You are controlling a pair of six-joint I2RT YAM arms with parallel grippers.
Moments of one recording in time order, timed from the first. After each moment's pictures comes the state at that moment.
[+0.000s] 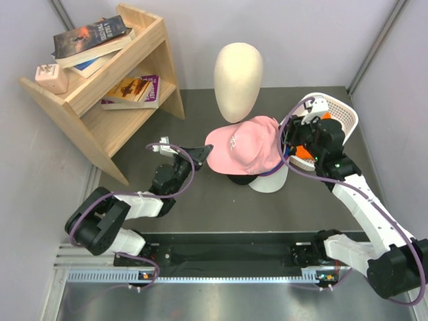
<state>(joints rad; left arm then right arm) -0.58 1.41 0.35 1.19 -0.08 -1.16 0.30 1.03 0.88 -0.05 -0.04 0.14</state>
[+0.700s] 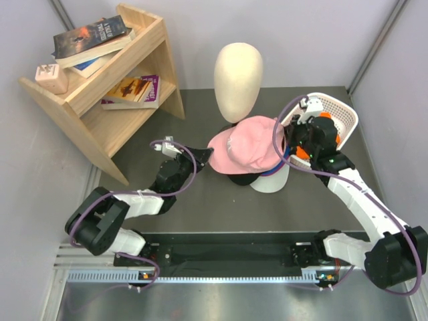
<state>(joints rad) -0.58 1.40 0.39 1.04 -0.10 -1.10 0.30 1.11 0.88 -0.04 -0.01 0.15</state>
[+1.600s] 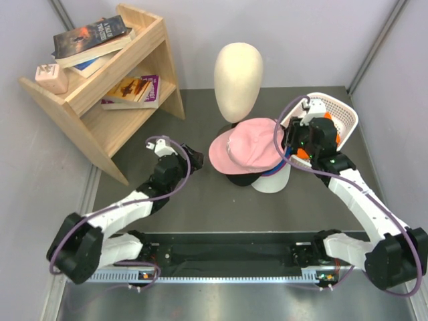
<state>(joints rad) -0.56 1.18 0.47 0.37 -0.25 -0.88 0.29 1.11 0.88 -0.10 0.09 0.15</state>
